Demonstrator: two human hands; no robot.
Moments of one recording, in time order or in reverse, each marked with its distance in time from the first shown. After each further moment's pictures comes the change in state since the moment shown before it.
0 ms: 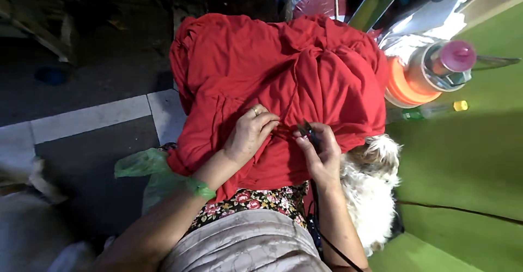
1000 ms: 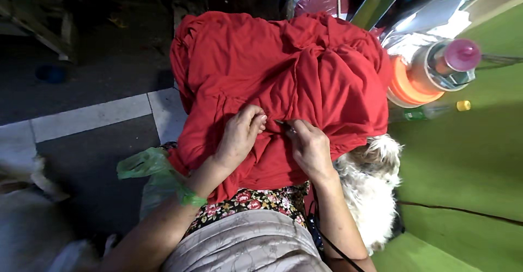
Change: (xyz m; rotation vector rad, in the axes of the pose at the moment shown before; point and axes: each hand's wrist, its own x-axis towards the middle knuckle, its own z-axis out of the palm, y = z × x) left_hand -0.010 0.004 -0.019 -0.122 -0.075 -0.238; right_hand 0.023 -0.005 0.013 -0.480 -0.142 -0.194
